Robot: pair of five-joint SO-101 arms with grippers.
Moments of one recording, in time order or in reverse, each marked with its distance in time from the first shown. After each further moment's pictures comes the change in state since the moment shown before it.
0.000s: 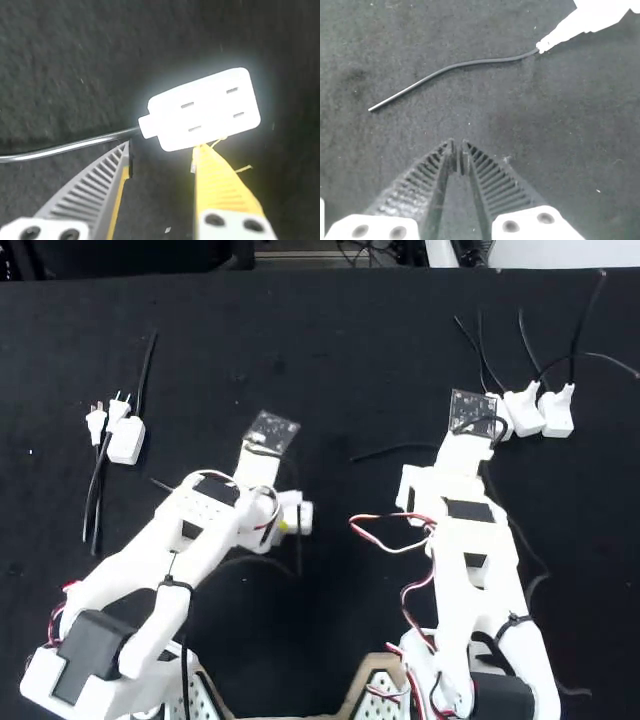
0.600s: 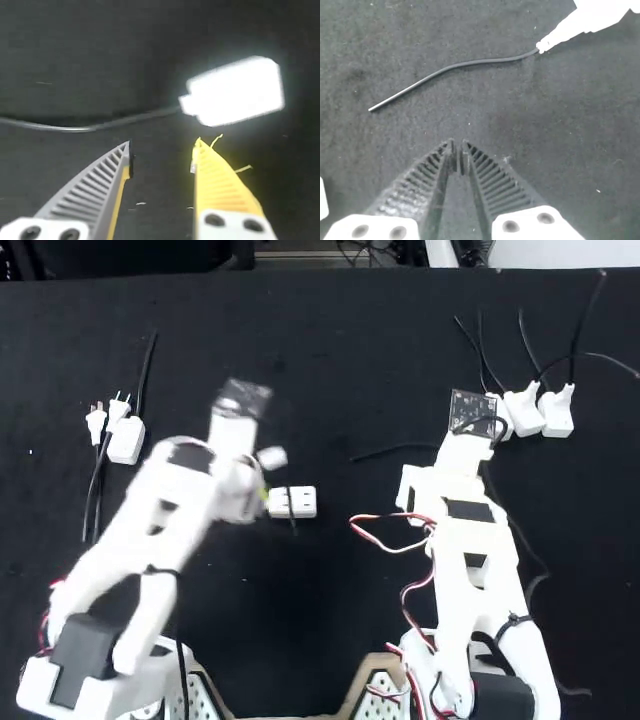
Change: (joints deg) left arm -11.3 -1.1 -15.5 19.3 -3.6; right arm 0.0 0.0 0.0 0.0 0.0
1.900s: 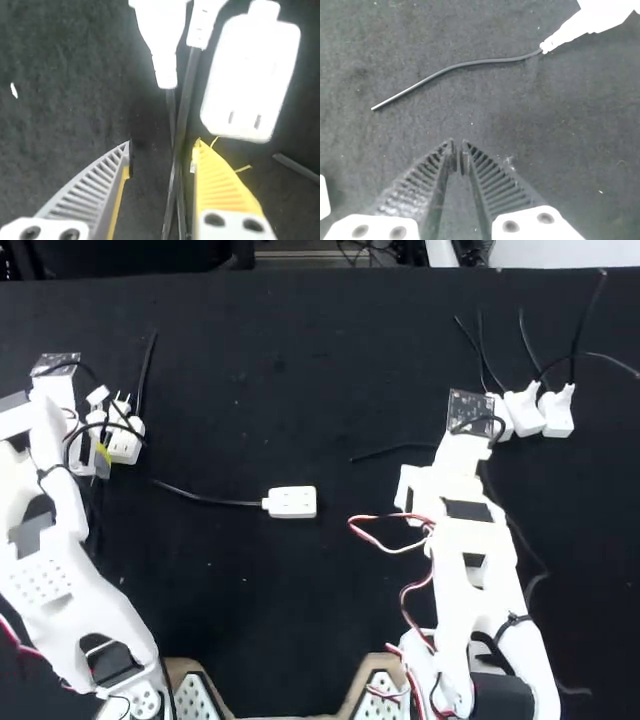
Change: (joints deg) left arm -39.0 43.1 -41.2 5.0 -22.9; right arm -0.4 0.0 0.0 0.0 0.0
